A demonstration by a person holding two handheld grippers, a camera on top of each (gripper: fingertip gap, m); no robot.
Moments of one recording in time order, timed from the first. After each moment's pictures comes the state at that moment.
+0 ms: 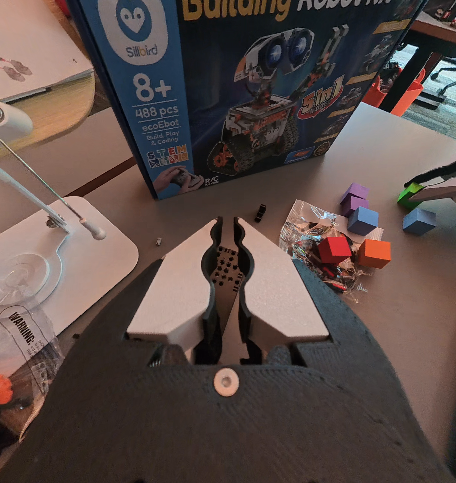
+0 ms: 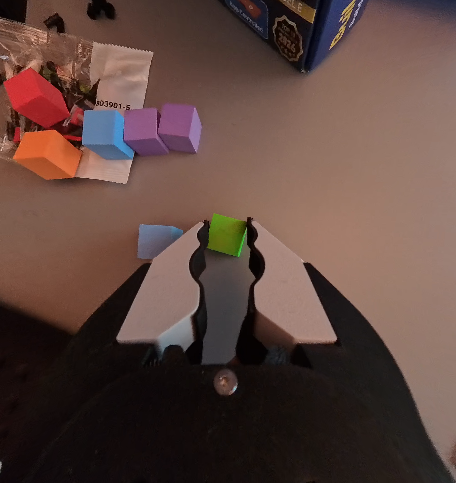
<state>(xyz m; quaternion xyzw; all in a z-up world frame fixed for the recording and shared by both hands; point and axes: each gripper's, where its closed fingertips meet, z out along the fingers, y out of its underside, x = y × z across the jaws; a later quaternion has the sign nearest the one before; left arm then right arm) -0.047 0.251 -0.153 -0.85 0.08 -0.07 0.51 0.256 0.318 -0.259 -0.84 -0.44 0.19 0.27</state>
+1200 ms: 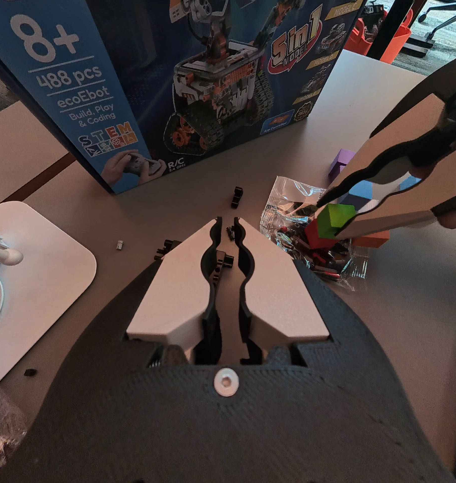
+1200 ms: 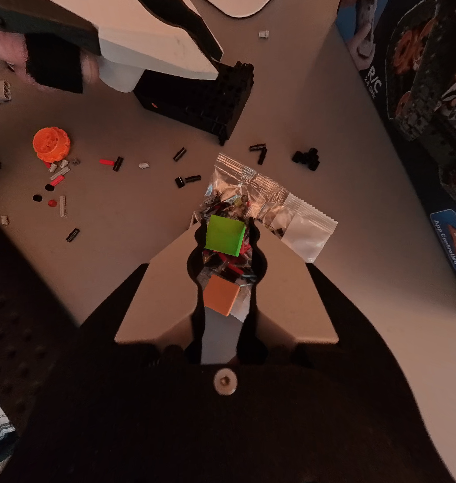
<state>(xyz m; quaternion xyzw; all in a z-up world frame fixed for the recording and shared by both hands) -0.012 0.261 -0.188 -0.87 0.14 -0.08 0.47 0.077 0.246 -0.222 -0.72 -0.60 0.26 0.22</state>
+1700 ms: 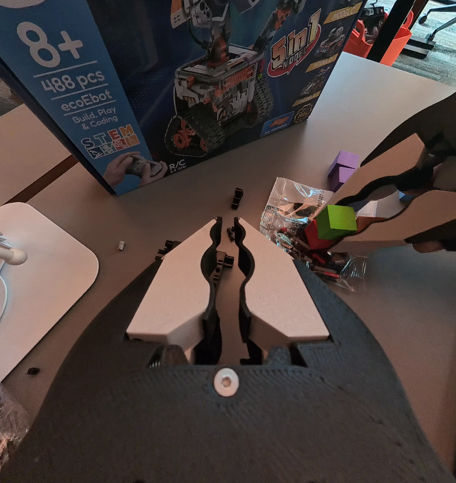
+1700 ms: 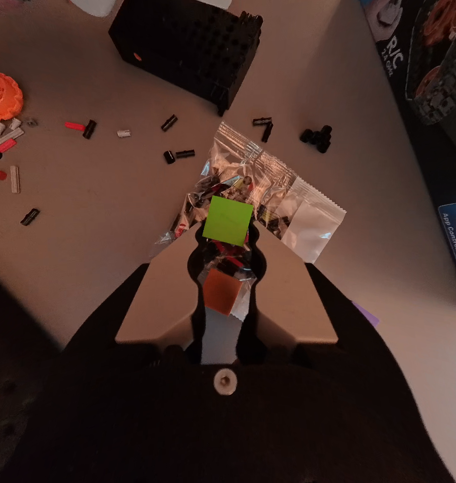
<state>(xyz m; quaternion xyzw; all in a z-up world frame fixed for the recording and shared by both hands) -0.012 0.260 -0.186 -0.87 0.14 -0.08 0.47 0.084 0.241 -0.249 -0.71 -0.63 0.20 0.23</state>
